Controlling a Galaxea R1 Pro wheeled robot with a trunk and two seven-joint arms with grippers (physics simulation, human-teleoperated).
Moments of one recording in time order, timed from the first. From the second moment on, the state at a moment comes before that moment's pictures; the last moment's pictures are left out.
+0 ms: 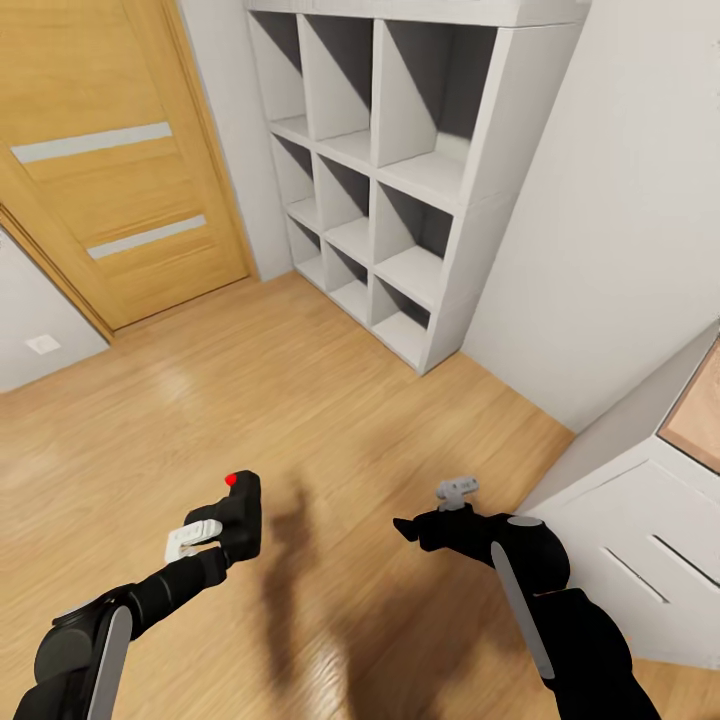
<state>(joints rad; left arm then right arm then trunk) -0.19 -0.07 0.35 -1.59 0.09 0.83 -0.52 -0.37 0.01 0.15 -1.61 -0.02 0.98 0.33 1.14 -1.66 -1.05</state>
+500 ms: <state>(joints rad) -0.19 -0.07 0.35 -1.59 0.09 0.83 -0.52 -0.37 0.01 0.15 -1.61 -0.02 0.98 0.33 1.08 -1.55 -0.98</state>
